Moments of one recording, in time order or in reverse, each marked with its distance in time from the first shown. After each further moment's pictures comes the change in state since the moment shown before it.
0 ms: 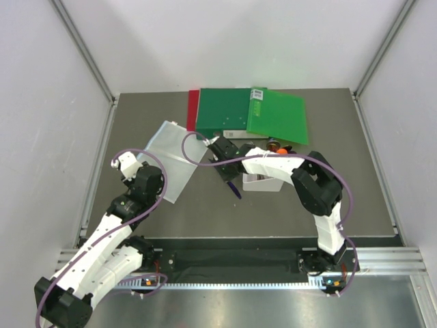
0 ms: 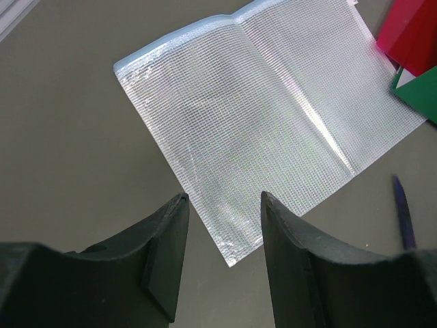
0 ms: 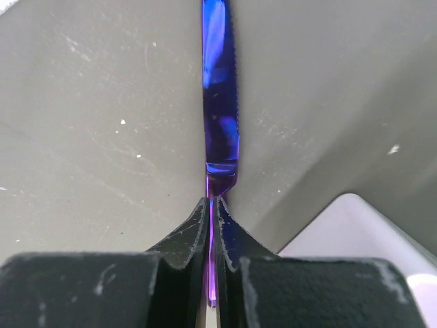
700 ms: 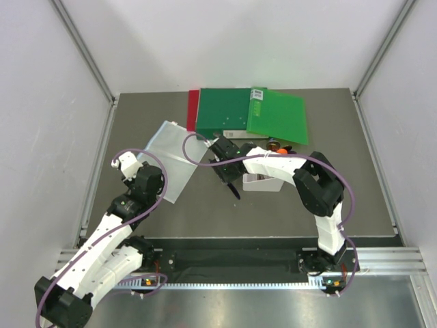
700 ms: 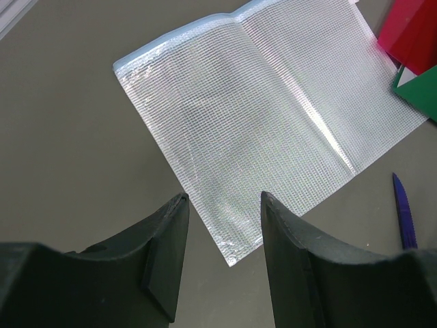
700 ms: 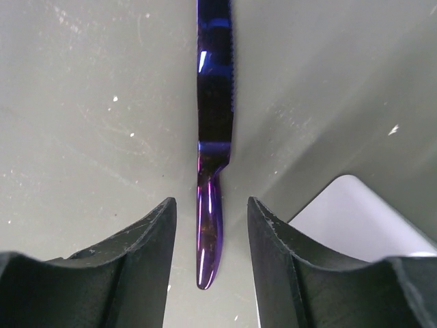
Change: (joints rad) left arm 0.000 0.005 0.000 0.002 0.001 0.000; right arm -0.001 -0.026 -0.003 -0.044 -0.002 -0.008
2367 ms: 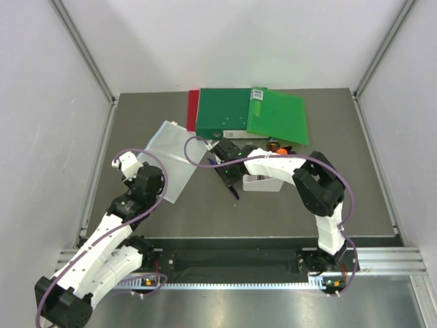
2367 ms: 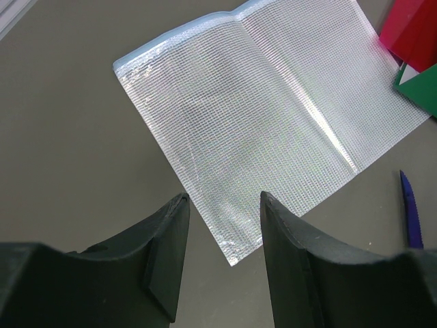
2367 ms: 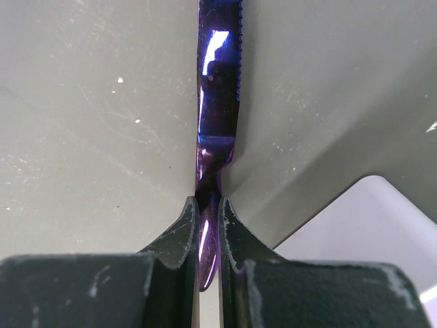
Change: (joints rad) left arm 0.000 0.000 -0.004 0.002 0.003 0.006; right arm -0.008 0.005 -0.035 0.013 -0.067 -0.006
